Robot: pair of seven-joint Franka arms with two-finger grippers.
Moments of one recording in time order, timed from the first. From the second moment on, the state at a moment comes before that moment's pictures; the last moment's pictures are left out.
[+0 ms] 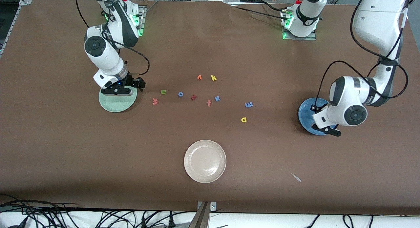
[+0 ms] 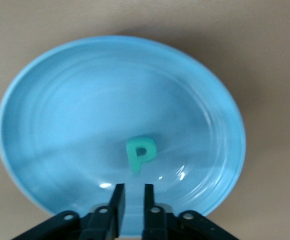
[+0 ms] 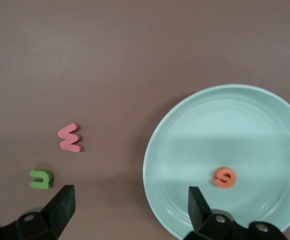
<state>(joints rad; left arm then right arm) -0.02 0.56 -0.01 -1.85 0.14 2.03 0.19 0.59 0.11 -0.27 -2.44 0.01 2.58 0.23</state>
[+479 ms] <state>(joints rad) -0.04 0.52 -0.09 -1.79 -0.09 1.98 -0.04 0.61 0.26 -0.20 -2.37 0.01 2.71 0.17</state>
